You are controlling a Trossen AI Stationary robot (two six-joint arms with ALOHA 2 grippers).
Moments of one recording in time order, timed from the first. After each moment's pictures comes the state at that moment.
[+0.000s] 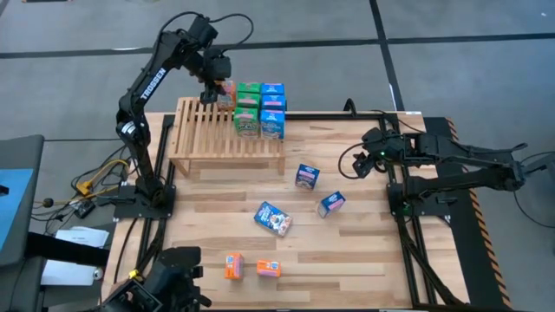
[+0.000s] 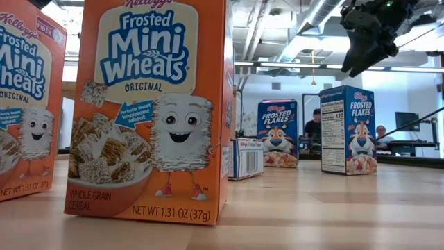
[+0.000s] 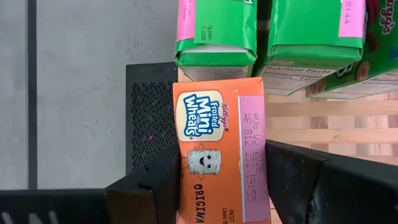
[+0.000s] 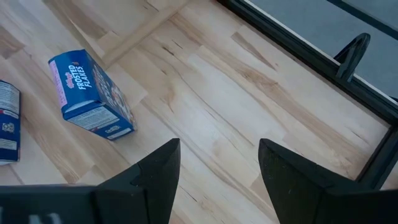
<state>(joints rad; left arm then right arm) 0.97 1.86 2.20 -1.41 0.20 0.93 -0.19 0.86 0.91 -0.99 0.39 0.52</state>
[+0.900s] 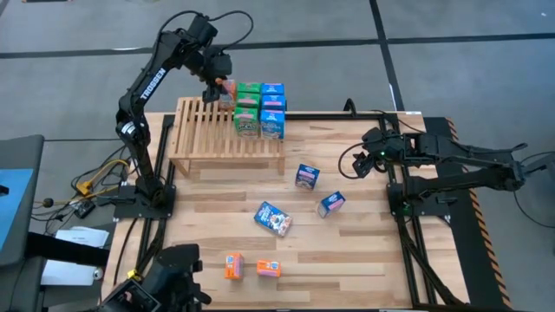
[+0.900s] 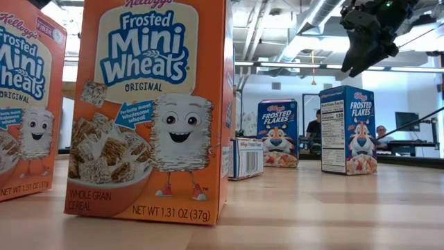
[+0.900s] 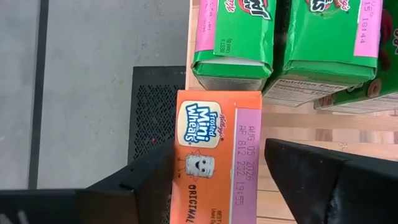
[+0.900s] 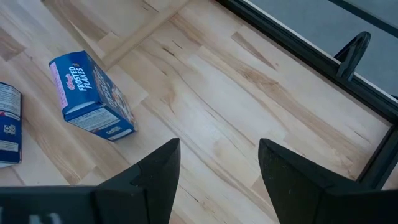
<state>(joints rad) 0.97 1.86 2.20 -1.38 0.20 0.88 -0.19 0.86 0.91 -0.99 0.39 0.53</state>
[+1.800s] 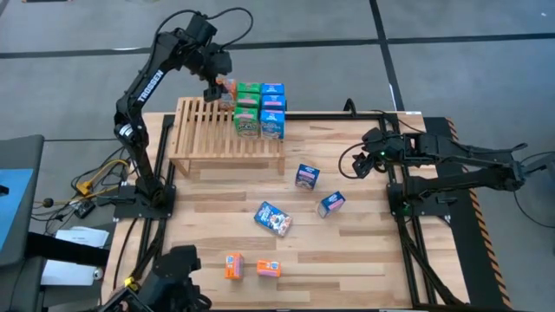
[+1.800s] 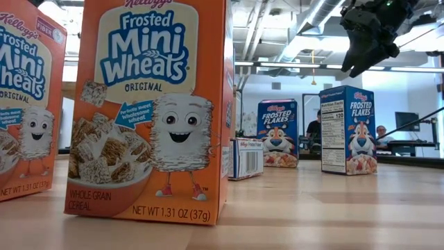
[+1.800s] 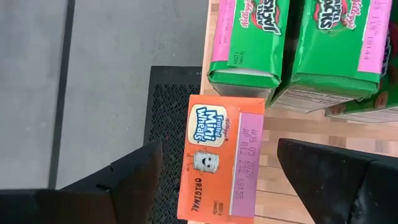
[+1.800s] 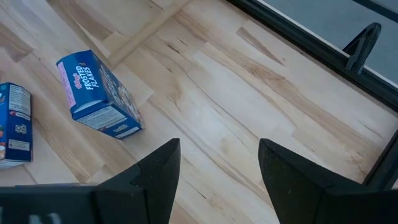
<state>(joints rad) 0.95 1.83 2.20 -1.34 0.14 0.83 -0.19 0.86 0.91 -0.99 0.36 0.56</state>
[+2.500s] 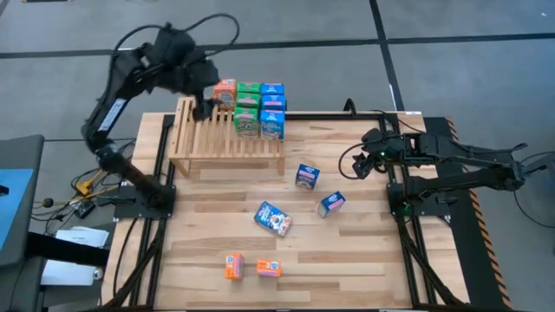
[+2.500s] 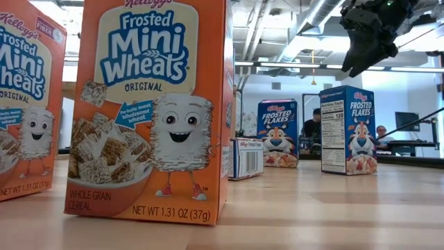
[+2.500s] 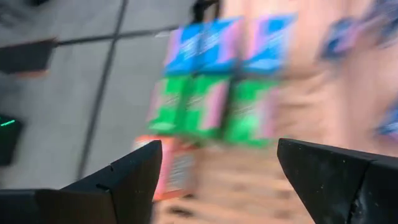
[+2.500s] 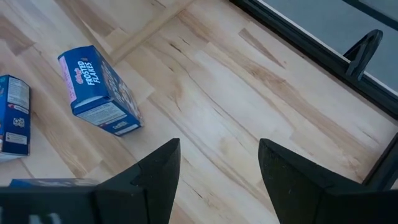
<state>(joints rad) 0.66 1.54 2.20 -1.37 0.05 0.56 -0.18 0.86 0.91 -0.99 0.36 0.53</state>
